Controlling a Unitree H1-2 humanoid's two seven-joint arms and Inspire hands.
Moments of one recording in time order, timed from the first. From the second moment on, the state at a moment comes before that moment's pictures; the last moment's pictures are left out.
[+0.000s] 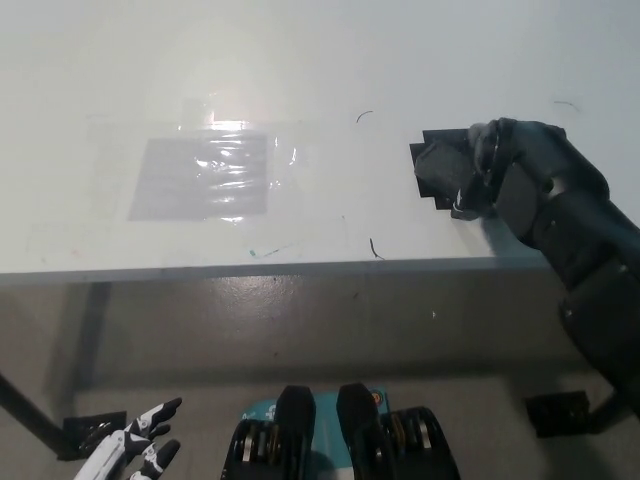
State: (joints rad) left_arm 0.19 0.34 -0.03 -0.08 -0.01 -0.20 -0.27; right_arm -1.30 -0.13 0.62 1.44 -0.56 0.36 0.34
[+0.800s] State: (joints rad) left_arm 0.17 0.35 -0.03 -0.08 0.03 -0.20 -0.27; right_arm -1.22 -0.13 0.44 1.43 -0.51 0.28 -0.06
